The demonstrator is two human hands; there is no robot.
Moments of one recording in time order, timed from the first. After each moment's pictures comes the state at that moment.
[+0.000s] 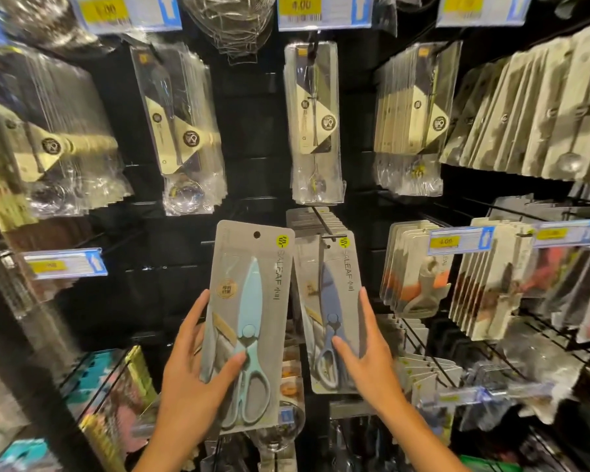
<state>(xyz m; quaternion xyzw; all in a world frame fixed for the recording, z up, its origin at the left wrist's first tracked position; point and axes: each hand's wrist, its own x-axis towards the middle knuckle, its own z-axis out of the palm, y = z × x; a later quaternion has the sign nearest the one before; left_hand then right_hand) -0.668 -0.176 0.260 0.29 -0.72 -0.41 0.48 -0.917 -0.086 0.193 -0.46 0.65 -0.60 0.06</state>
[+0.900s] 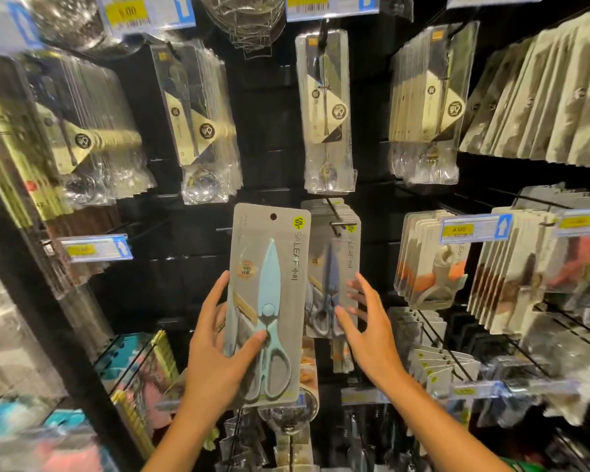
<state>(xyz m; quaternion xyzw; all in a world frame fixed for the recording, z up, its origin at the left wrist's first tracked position) -0.675 -0.166 0.262 0.25 -0.72 -0.42 0.50 -0.915 -0.104 0.204 -0.47 0.61 -0.63 0.07</state>
